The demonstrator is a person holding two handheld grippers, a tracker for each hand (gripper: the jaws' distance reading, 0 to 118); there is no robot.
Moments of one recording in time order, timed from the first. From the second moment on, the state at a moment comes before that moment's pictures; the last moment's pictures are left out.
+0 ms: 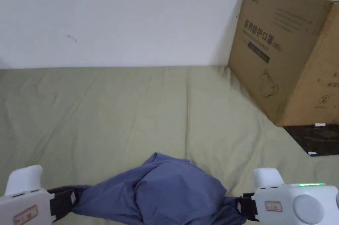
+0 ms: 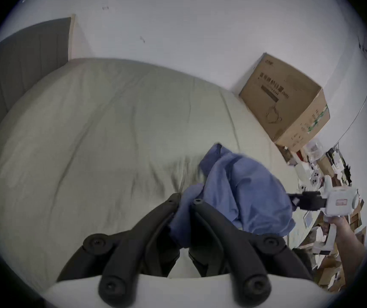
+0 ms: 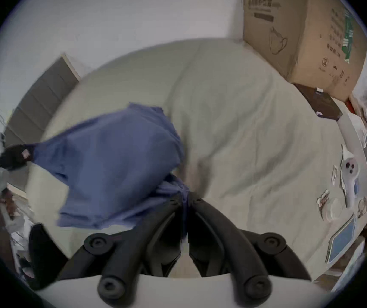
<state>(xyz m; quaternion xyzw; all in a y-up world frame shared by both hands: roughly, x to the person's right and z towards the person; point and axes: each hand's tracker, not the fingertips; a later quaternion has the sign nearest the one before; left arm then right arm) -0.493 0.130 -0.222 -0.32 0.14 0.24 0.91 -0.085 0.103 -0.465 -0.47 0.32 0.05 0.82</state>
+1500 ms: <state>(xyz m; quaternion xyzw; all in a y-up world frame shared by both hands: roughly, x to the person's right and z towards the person) -0.555 0.476 -0.382 -0.08 0.16 0.07 0.98 -0.159 0.514 -0.592 -0.07 0.22 0.09 0.97</state>
